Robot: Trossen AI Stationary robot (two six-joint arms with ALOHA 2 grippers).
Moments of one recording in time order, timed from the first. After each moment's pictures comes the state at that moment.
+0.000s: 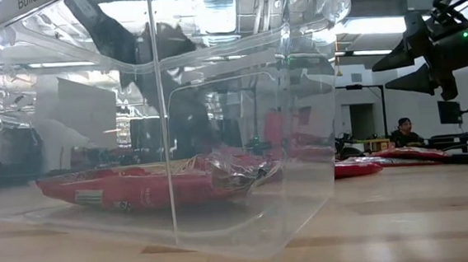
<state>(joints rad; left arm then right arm) 0.43 1.67 0.86 0.14 0.14 -0.88 -0.01 0.09 0.05 -0.08 0.83 0.53</state>
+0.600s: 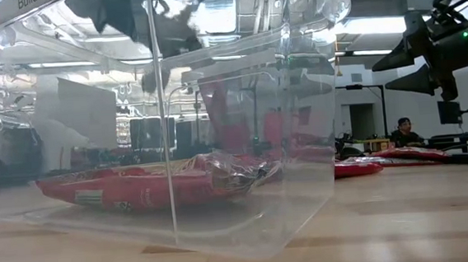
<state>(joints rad) 0.28 1.31 0.87 0.09 0.03 -0.91 -0.01 0.09 0.05 -0.08 0.84 0.56</state>
